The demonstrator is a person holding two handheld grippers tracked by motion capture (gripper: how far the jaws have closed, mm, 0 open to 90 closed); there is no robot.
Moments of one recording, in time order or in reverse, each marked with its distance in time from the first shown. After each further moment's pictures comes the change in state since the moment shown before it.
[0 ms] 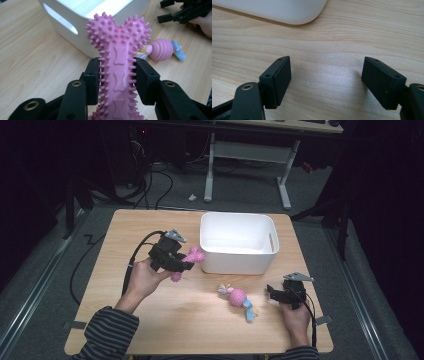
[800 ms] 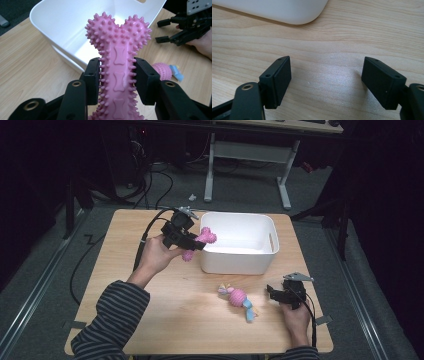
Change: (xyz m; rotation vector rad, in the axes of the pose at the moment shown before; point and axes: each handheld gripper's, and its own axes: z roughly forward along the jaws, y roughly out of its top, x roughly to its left) left arm 0.013 0.062 0.006 -0.015 -0.025 0.034; right arm 0.000 0.000 0.000 0.001 0.003 -0.001
